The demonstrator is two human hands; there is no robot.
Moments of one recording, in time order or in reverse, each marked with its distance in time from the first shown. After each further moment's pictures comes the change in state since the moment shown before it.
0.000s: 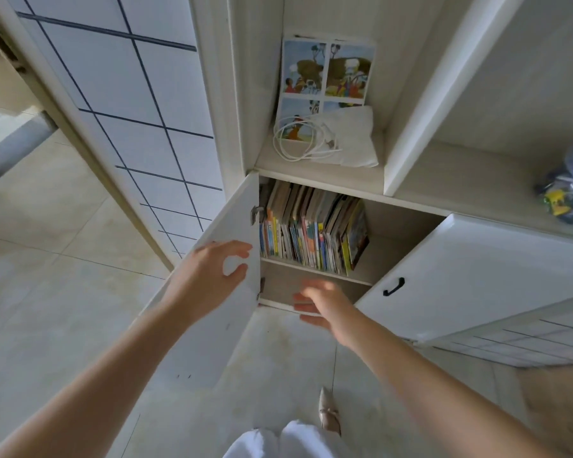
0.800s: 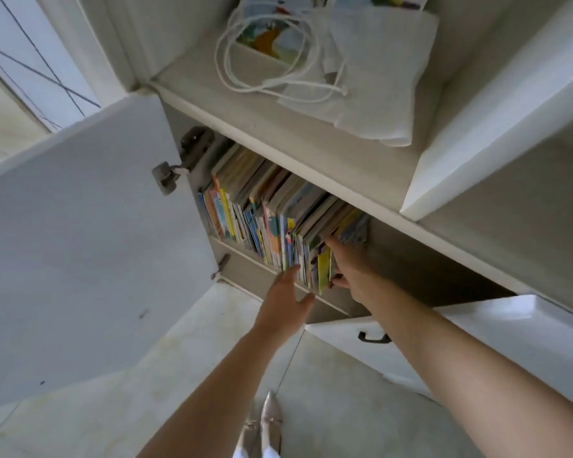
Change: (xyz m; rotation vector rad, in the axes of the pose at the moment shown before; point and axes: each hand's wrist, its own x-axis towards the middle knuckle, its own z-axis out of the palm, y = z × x) left_hand 0.135 0.050 0.341 -0.455 -0.202 -0.560; right_hand 0.268 -0.053 -0.151 -0.323 0.177 0.022
